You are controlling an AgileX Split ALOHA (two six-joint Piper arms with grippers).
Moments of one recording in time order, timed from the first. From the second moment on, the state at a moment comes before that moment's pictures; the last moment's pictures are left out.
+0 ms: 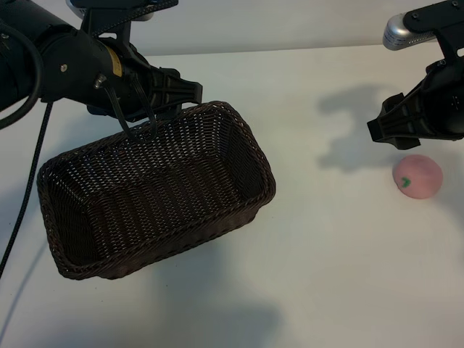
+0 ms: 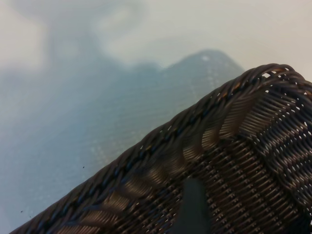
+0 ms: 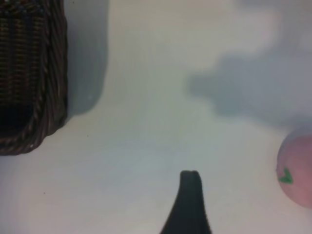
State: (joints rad) left arm -0.54 1.57 -1.19 0.17 0.61 -0.48; right arm 0.19 1.36 -1.01 0.18 0.73 -0.11
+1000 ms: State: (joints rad) left arm -0.54 1.57 -1.19 0.17 0.54 -0.48; right arm 0.19 1.36 -1.01 0.18 0.73 -0.11
